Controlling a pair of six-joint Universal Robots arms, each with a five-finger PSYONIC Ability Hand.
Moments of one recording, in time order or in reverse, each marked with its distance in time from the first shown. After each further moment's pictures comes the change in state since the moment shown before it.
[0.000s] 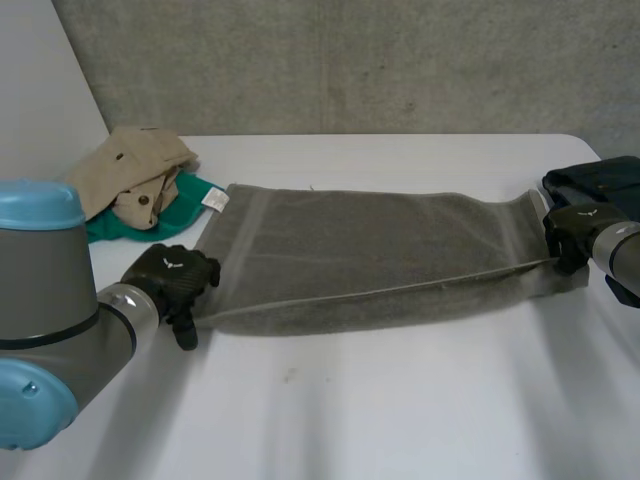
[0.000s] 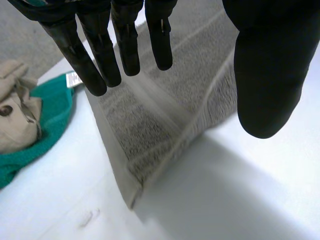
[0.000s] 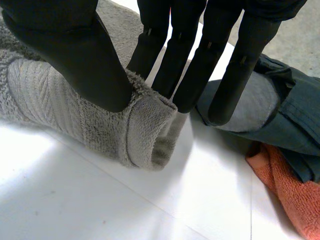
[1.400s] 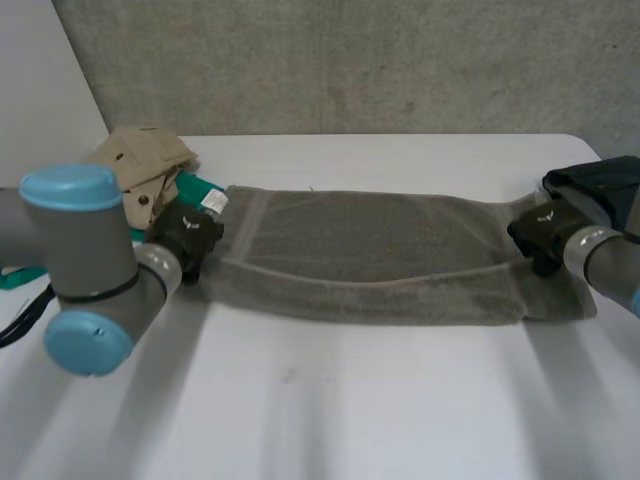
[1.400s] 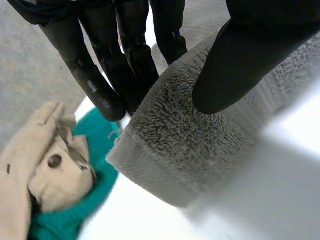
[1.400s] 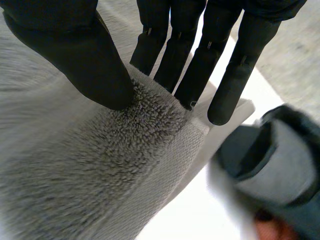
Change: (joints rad) left arm 0.009 -0.236 0.245 0.157 -0.009 0.248; right arm 0.045 0.046 -0.016 -0.035 -0.112 -0.276; left_hand 0.723 0.770 0.759 0.765 0.741; right_hand 0.023 0.006 0.001 -0.001 0.019
